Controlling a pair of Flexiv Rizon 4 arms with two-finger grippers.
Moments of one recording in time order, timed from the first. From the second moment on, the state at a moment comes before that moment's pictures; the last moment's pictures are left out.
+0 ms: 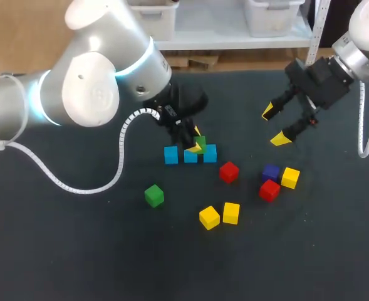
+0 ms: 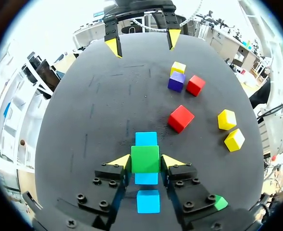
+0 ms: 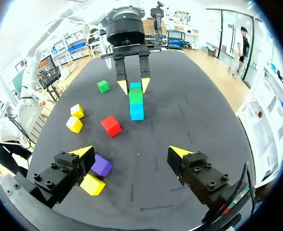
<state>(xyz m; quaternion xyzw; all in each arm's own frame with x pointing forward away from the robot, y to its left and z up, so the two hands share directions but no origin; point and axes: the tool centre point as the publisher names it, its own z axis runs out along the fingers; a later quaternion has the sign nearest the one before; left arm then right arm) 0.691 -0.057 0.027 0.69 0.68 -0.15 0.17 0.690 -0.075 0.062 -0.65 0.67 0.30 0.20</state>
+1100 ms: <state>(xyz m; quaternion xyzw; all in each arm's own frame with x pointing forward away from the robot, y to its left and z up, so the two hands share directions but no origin) 0.691 -0.058 0.026 0.69 0.68 -0.16 0.17 0.690 -0.075 0.062 -0.65 0.67 0.30 0.20</state>
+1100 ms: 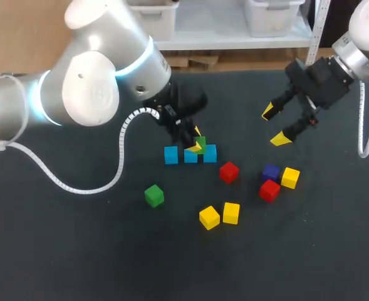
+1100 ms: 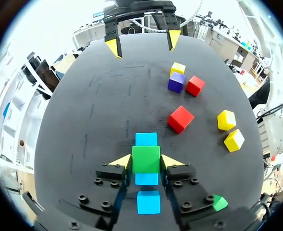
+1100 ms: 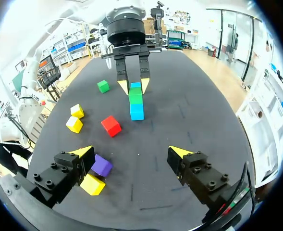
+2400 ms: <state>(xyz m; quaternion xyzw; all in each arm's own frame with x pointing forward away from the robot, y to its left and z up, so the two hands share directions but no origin) 0.692 -0.059 0.028 0.69 0.68 -0.16 0.17 0.690 -0.075 0.062 -0.65 0.67 0.30 0.20</state>
